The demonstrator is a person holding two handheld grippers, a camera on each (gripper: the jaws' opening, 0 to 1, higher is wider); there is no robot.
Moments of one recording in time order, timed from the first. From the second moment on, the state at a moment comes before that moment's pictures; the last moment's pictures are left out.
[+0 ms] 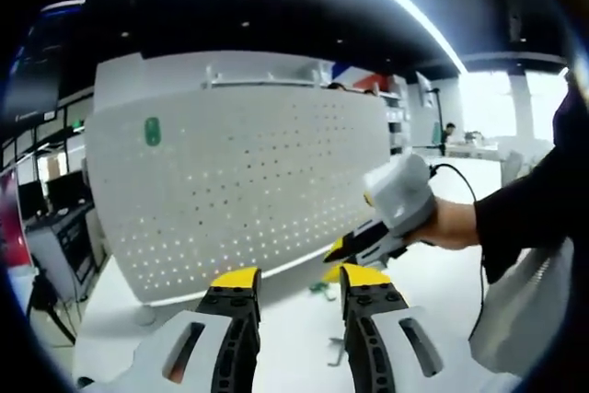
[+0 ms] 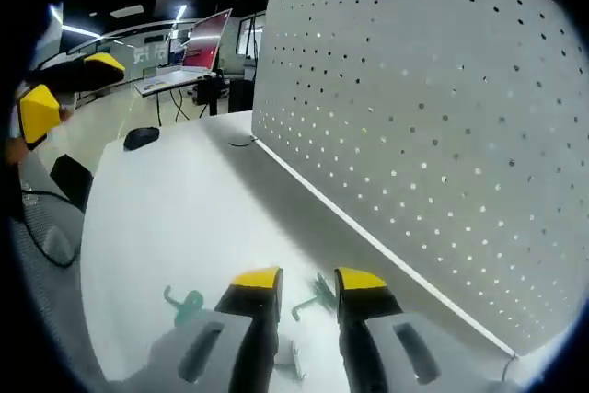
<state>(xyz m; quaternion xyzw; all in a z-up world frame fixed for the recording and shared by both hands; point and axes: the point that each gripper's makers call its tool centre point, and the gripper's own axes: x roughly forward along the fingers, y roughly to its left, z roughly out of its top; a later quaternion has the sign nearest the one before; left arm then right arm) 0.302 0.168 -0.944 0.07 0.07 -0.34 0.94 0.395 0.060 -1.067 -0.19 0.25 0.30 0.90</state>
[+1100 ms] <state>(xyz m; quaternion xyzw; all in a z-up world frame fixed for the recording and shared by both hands) 0.304 0.167 -0.957 0.07 0.10 -0.34 0.93 0.415 0.034 -1.126 -0.23 0.30 0.31 0.87</state>
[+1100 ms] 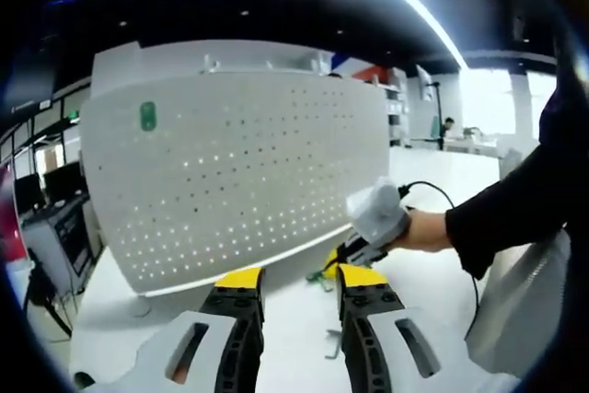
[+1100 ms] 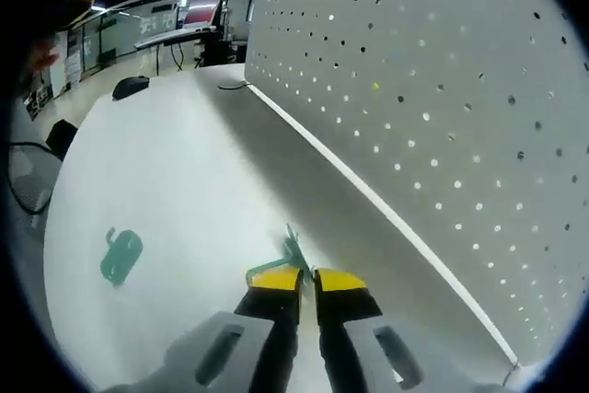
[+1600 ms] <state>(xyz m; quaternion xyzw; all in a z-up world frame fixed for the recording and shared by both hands) 0.302 0.165 -0.955 0.08 0.10 -0.34 0.93 0.407 0.035 -1.110 -0.24 0.28 0.31 0.87</state>
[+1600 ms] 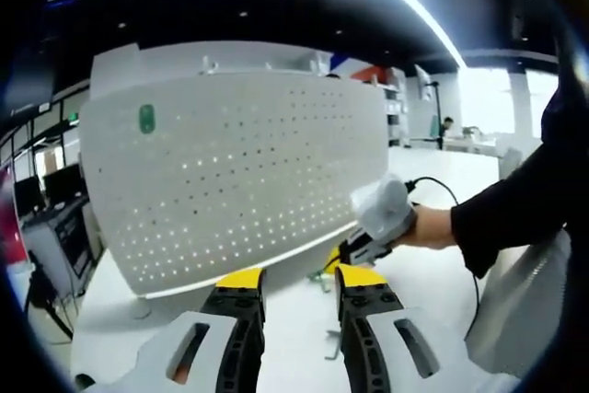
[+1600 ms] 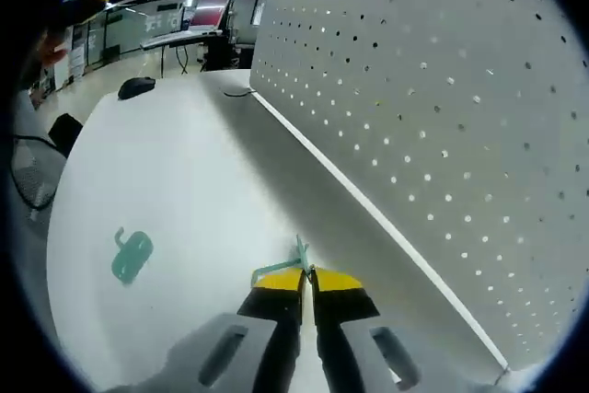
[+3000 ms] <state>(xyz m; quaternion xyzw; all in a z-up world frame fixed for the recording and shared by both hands) 0.261 0.127 -1.010 0.29 0.14 -0.45 0.83 0.298 0.106 -1.061 0.12 0.46 0.44 0.76</state>
